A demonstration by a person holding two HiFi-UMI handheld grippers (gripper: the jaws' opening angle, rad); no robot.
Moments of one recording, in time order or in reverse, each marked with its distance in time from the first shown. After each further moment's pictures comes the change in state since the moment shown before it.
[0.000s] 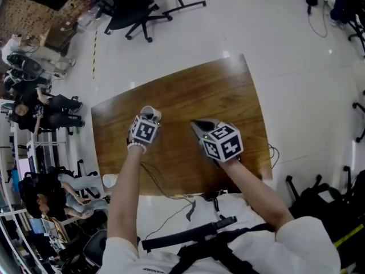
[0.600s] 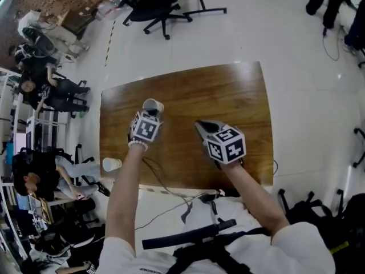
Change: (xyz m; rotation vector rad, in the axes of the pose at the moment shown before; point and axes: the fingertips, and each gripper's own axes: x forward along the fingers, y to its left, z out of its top) left arm -0.067 0.002 -0.026 -0.102 -0.108 0.073; right arm -0.008 0.050 -0.014 -0.058 0.003 0.044
